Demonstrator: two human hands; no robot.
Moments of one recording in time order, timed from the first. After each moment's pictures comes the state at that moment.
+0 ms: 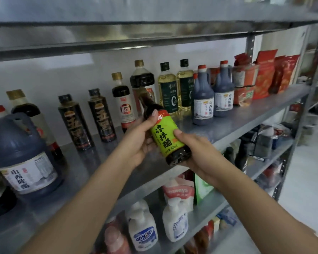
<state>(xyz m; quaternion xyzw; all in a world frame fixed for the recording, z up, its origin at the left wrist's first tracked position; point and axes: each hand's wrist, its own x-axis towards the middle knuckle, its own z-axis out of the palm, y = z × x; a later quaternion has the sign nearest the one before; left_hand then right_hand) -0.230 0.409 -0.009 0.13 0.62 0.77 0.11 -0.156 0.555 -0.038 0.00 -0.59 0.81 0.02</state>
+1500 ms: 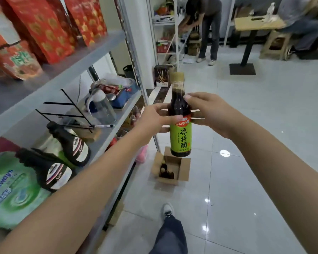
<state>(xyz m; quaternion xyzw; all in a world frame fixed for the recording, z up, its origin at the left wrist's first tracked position) -0.085 1.015 -0.166 0.36 0.68 0.52 0.39 0.076 1.104 -0.131 -0.31 -0.68 0.63 0.19</state>
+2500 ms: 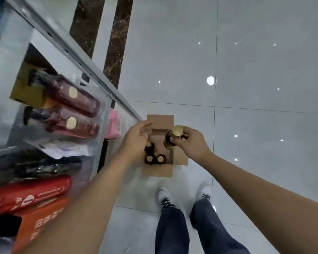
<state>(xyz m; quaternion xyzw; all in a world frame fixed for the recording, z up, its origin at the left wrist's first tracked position) -0.333 1.286 -0.651 0.25 0.77 0.34 0.48 -0.150 1.366 -0.643 -0.53 -0.62 0.58 0.06</state>
